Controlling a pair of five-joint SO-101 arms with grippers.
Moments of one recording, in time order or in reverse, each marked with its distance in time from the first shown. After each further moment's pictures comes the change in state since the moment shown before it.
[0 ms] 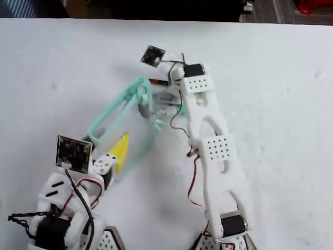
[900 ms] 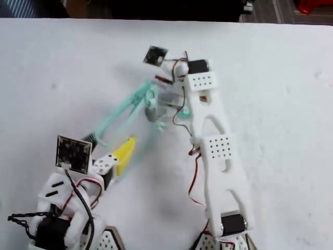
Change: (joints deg) left arm -0.1 -0.1 0.0 0.0 0.0; right arm 1.8 -4.5 -8.2 12.3 3.4
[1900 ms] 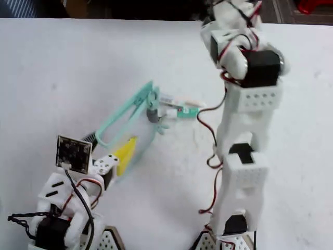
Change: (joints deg) left arm 0.1 0.0 0.0 0.0 0.0; right arm 4.5 -42.7 -10.2 14.1 -32.4
